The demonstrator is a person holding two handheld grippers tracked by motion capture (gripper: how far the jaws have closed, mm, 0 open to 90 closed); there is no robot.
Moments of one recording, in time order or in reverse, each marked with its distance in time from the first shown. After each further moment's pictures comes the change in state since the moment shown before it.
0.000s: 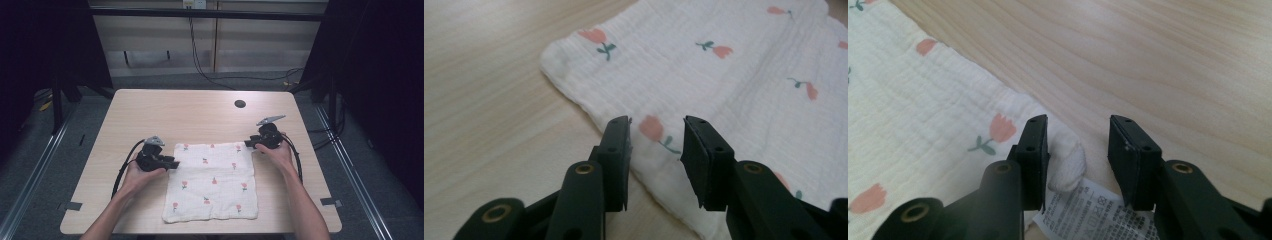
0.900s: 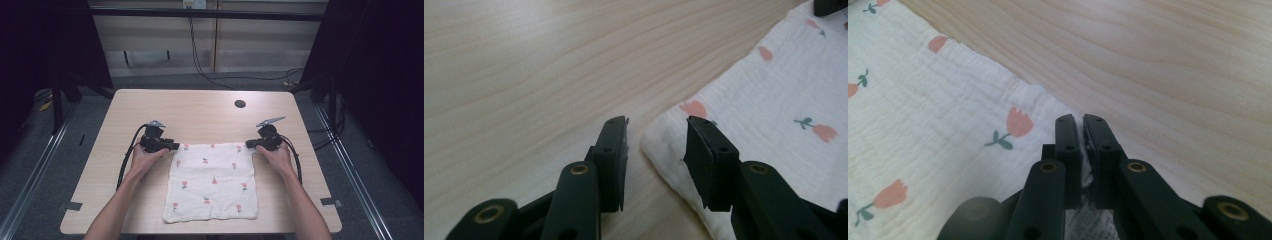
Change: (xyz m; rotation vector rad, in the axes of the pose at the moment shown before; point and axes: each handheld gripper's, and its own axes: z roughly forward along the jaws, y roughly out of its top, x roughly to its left) left arm 0.043 0.031 0.030 -0.054 0.108 -0.079; right arm 0.004 -0.004 0.001 0.020 0.027 0.058
